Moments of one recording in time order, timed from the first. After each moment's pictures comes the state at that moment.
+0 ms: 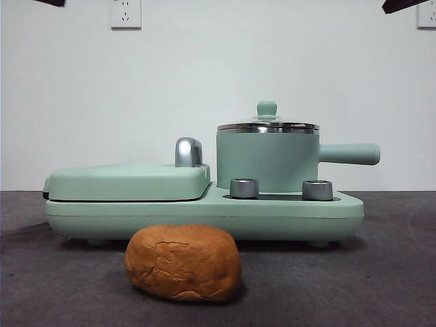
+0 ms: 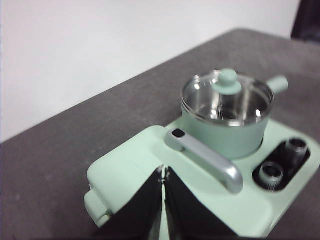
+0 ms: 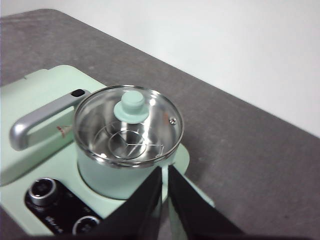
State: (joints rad) left arm -0.10 0.96 0.94 -0.30 0.55 0.34; right arm 0.14 0.91 0.91 -0.33 -0.37 -0.29
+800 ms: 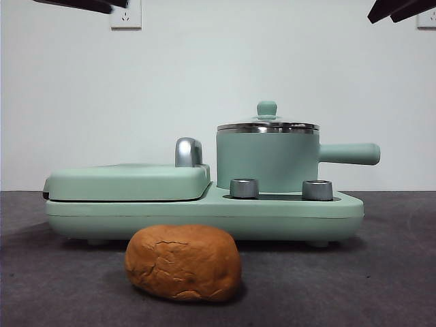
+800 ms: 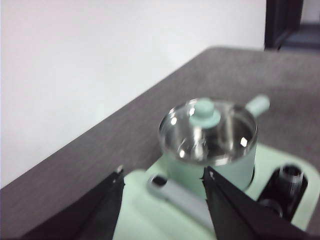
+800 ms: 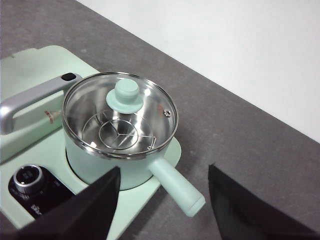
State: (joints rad) left arm -0.28 1.10 0.94 -0.04 0.49 0.33; right arm 0.16 0.94 0.93 -0.35 -0.31 -0.34
